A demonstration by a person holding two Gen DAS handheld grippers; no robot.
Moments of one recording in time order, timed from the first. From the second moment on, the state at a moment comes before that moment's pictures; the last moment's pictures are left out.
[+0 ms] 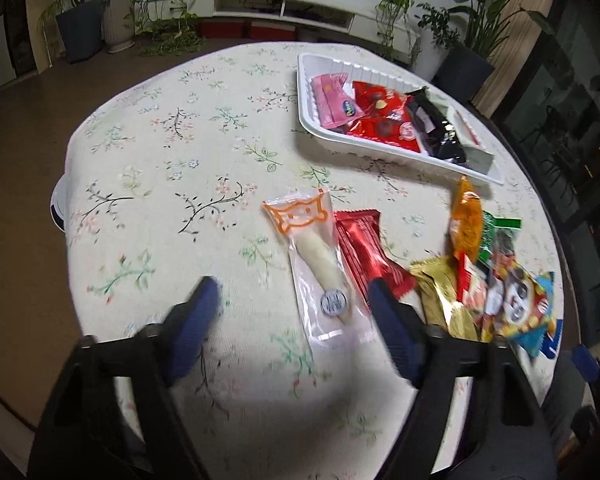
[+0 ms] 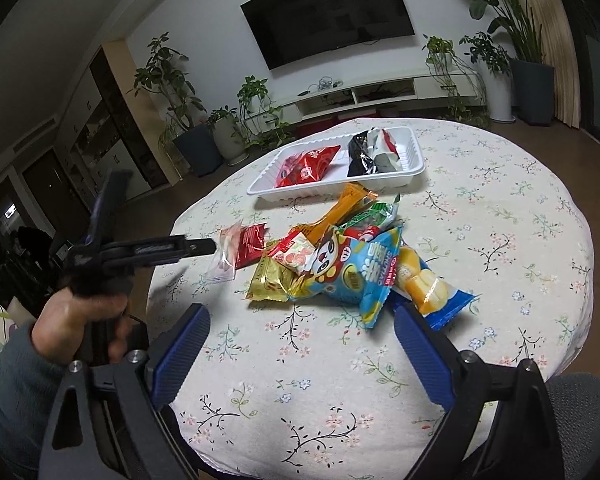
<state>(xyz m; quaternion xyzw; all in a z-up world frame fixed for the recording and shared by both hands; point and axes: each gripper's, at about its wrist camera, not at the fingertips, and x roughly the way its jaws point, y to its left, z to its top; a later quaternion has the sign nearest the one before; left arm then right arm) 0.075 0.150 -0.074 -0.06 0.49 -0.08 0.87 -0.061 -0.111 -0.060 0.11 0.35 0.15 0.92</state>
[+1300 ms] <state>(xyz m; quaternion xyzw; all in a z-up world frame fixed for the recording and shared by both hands) 0.099 0.121 -0.094 0.06 0.51 -0.12 0.85 -0.004 -0.069 -0.040 0.06 0.40 0.17 0.90</state>
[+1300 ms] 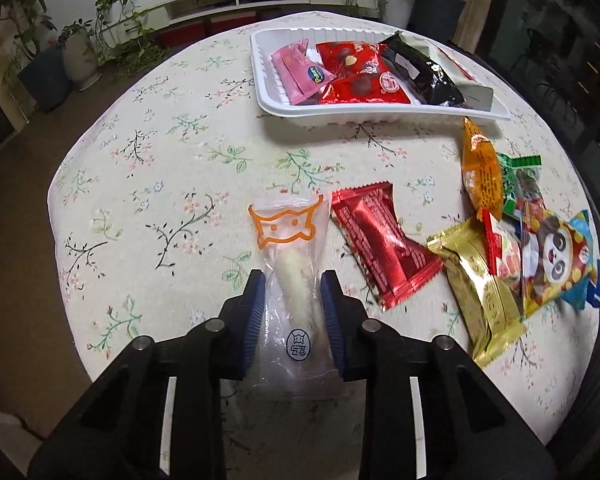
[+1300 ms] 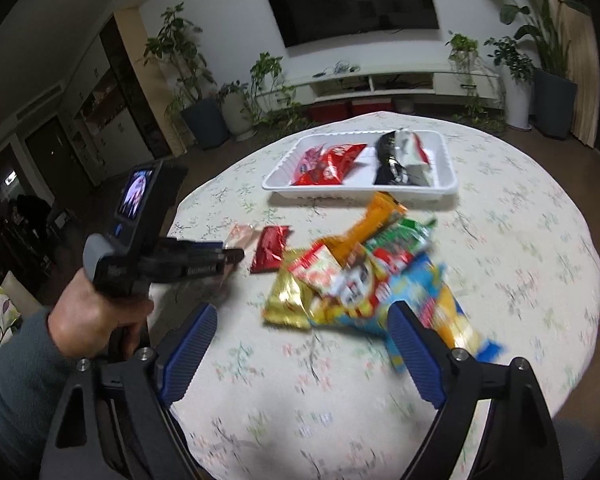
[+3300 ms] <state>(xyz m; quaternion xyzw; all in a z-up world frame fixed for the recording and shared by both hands) 0.068 0.178 -0.090 -0.02 0.51 -0.16 0.85 0.141 0.016 -0.080 0.03 0.56 0.22 0.80</state>
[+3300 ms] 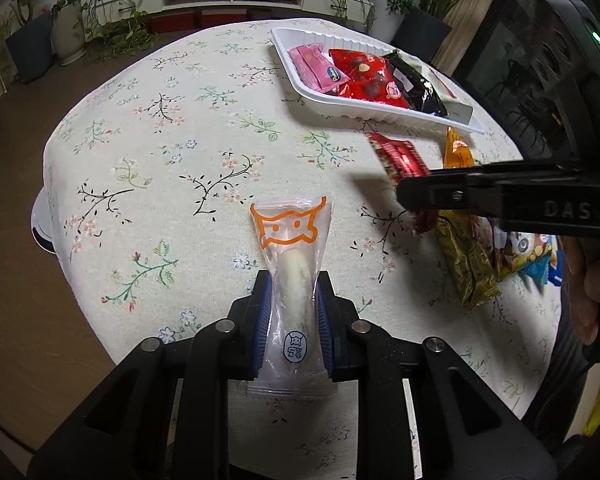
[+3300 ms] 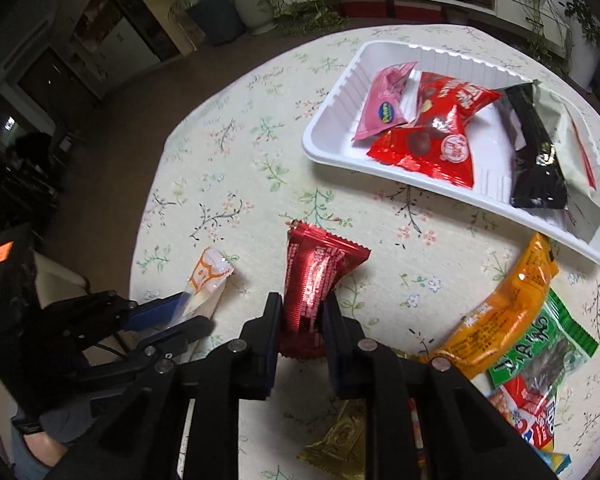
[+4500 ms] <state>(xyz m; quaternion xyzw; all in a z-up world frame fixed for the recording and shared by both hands) 0.234 0.114 0.010 -0.08 0.44 -0.23 0.87 0.196 -0.127 0.025 0.13 0.43 0.15 0.88</state>
